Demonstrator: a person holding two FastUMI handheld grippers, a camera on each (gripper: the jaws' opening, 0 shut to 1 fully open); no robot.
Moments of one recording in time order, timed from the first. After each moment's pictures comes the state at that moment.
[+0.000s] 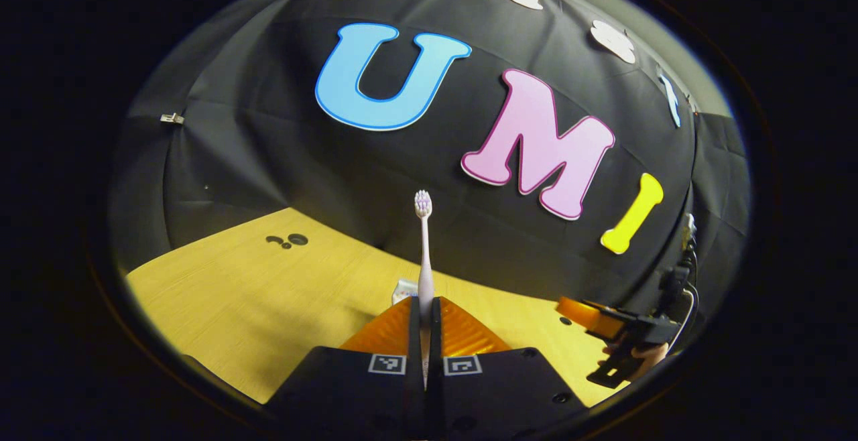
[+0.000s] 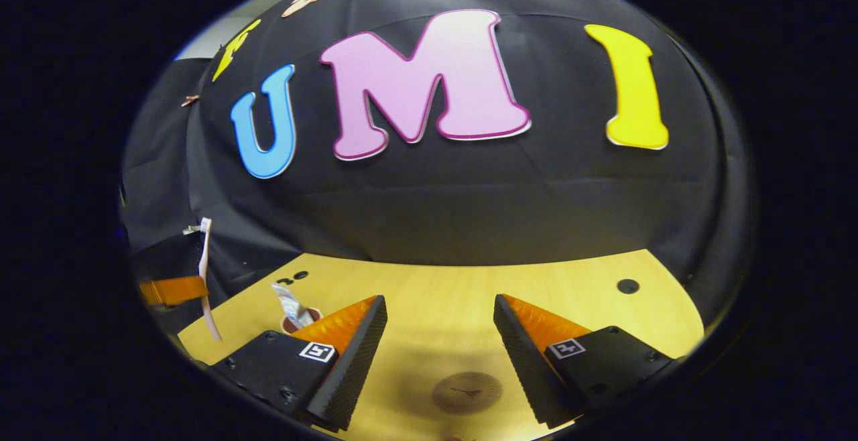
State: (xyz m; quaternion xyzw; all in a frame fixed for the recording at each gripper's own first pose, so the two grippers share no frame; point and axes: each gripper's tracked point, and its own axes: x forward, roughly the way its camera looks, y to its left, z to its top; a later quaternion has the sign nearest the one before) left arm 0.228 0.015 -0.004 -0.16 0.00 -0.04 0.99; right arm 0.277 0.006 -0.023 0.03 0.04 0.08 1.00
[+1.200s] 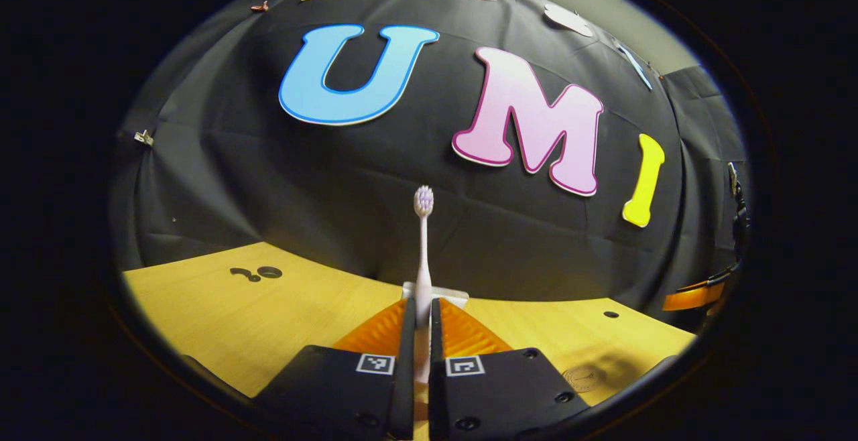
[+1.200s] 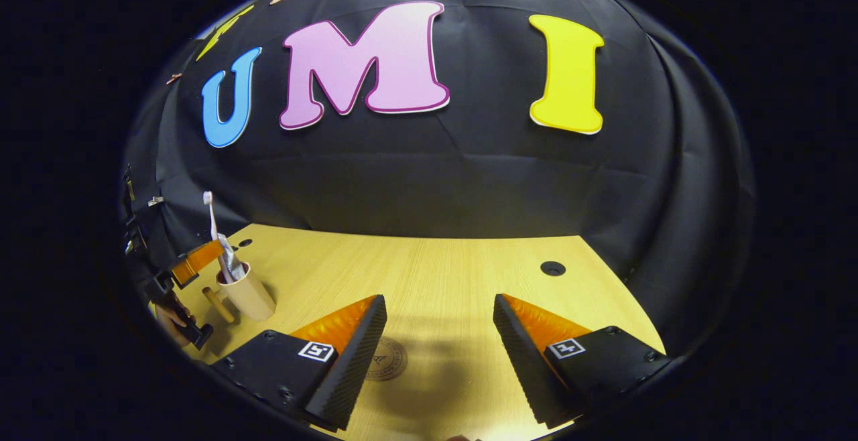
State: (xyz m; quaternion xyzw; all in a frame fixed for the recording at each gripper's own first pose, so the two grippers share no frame) left arm 0.330 0.007 -0.071 -0.07 -0.07 -0.06 0.99; right arm 0.246 -0.082 -0.070 -0.01 0.08 0.01 1.00
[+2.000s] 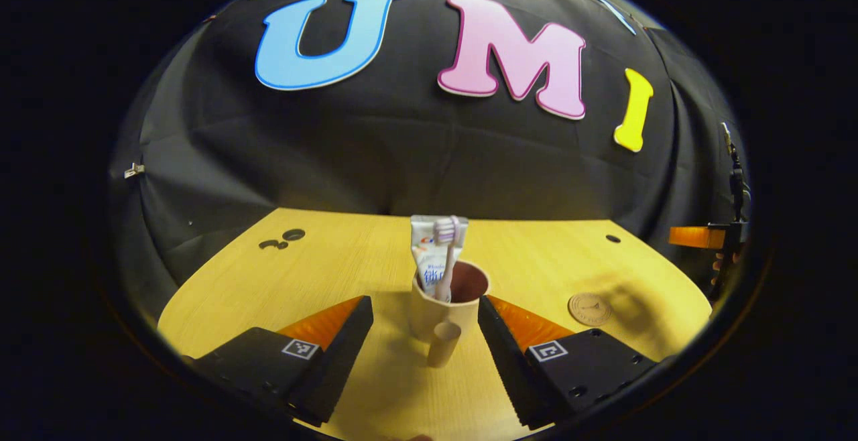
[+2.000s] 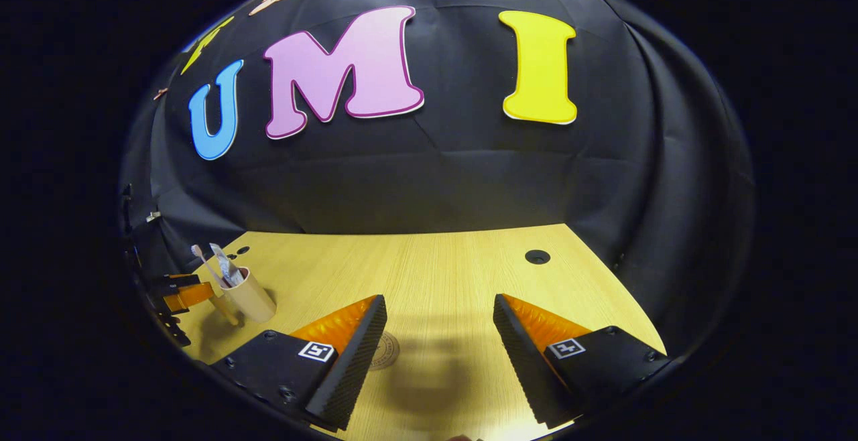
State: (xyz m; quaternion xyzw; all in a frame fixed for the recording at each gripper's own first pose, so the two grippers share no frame) left arm 0.271 0.027 -0.117 0.01 0.12 -0.06 0.99; right arm 0.221 -0.112 -0.067 0.02 0.09 -0.01 1.00
